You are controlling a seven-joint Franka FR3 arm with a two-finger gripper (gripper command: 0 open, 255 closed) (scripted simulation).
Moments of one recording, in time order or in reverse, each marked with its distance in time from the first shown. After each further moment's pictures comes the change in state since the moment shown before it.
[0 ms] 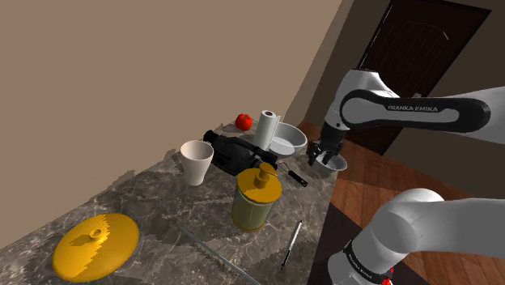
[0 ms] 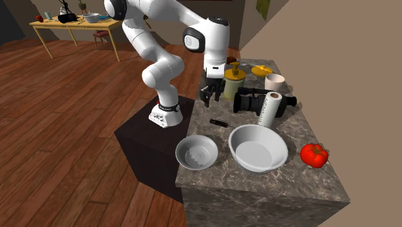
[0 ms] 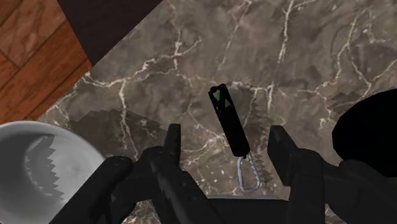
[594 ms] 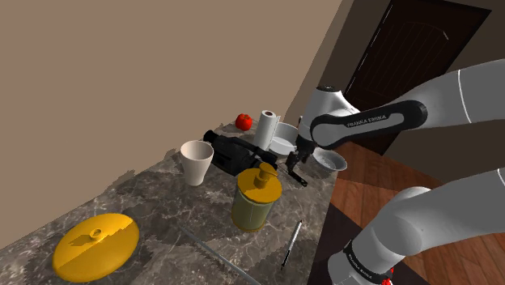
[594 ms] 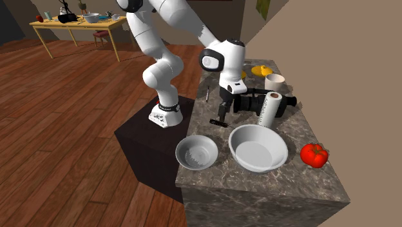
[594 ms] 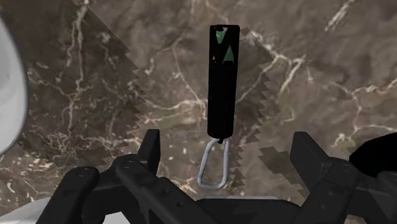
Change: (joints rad) arm 0.077 0.328 0.026 0.012 -0.125 0.347 -0.209
